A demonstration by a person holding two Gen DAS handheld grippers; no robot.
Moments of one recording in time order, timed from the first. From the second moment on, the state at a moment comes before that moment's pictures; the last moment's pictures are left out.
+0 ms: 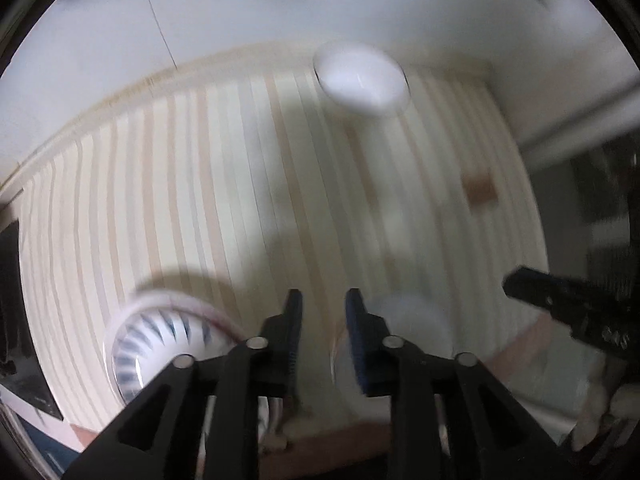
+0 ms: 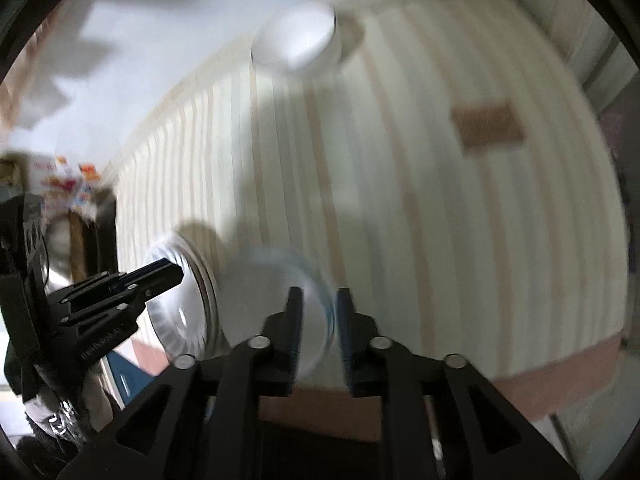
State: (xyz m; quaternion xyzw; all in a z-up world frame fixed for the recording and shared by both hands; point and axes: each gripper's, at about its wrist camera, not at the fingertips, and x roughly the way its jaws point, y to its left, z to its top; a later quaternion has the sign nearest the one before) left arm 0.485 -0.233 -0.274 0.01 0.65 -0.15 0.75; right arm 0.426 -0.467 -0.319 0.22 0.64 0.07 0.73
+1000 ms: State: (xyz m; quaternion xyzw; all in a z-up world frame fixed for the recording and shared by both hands) left arm 0.678 -0.299 -0.394 -0.02 0.70 -0.12 0.70; right arm 0.669 -0.485 -0.409 0.22 0.63 0.03 0.75
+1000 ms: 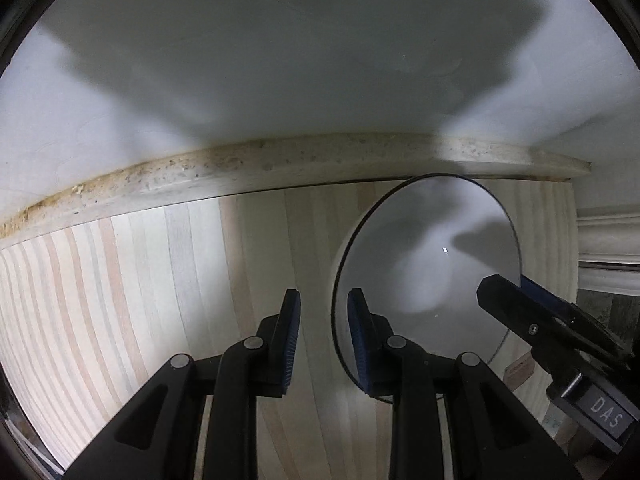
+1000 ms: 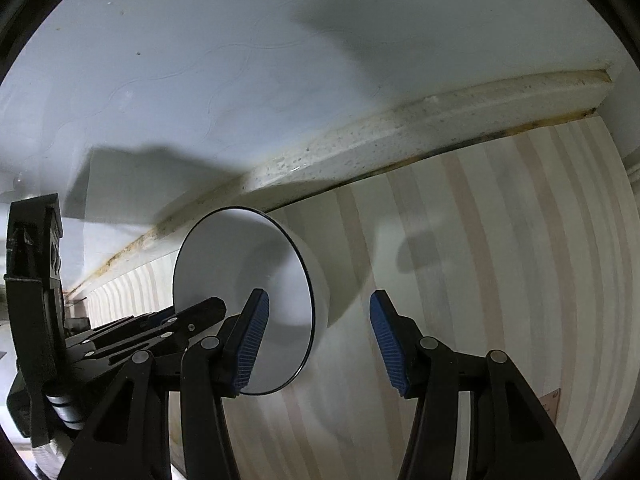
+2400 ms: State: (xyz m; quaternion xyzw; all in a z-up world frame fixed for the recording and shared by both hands) left arm 0.573 -0.288 -0.295 0.01 0.64 -0.16 0.75; right arm 0.578 -0.424 -0.342 0.17 0.62 0.05 0.76
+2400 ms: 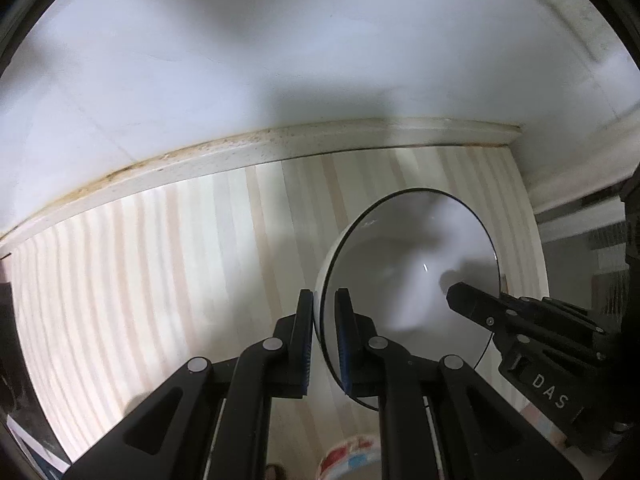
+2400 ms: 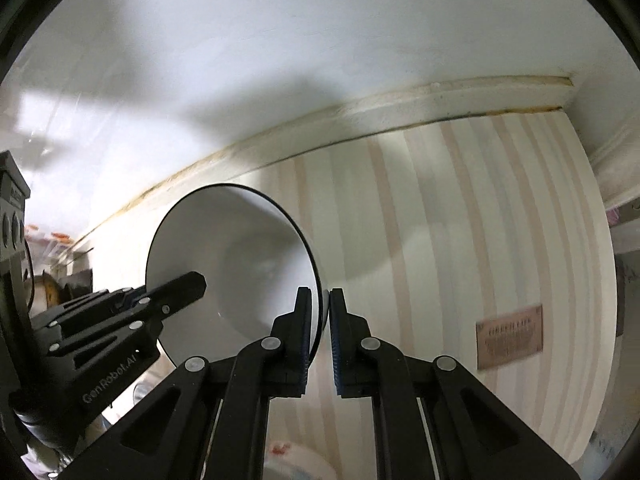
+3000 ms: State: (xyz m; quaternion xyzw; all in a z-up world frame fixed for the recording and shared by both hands) left arm 0.464 -0.255 -0.270 0.02 0.64 -0.19 0.74; right arm 0.441 -0.414 -0.293 0.17 0.63 0.07 0.76
